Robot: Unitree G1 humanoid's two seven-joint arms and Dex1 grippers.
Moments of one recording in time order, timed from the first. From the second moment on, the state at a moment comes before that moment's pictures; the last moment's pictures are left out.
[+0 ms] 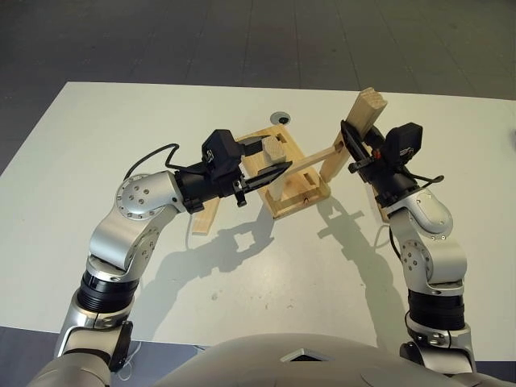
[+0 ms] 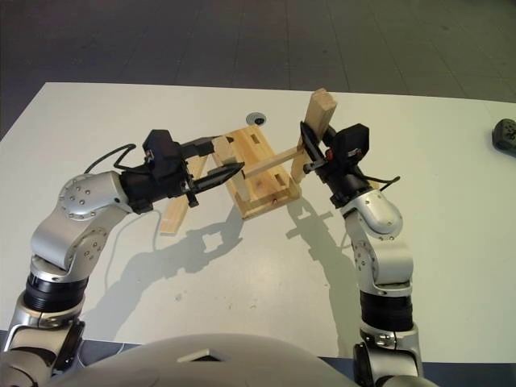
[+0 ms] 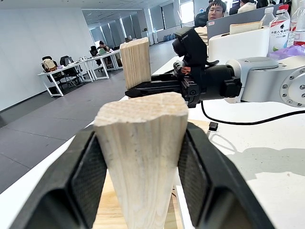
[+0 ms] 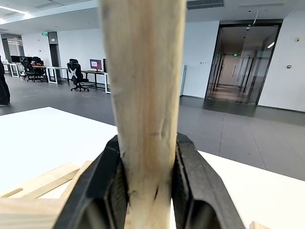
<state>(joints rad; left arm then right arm) -0.26 0.50 -0.17 -0.48 -0.46 0.39 -0.72 -0.10 -0.28 -0.05 -0.36 0.32 0.26 0.36</state>
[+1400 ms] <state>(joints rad) -0.23 0.50 -0.19 -0.47 -0.45 0.33 -0.69 -0.13 -0.30 -0.12 -0.48 0.50 0.51 0.34</state>
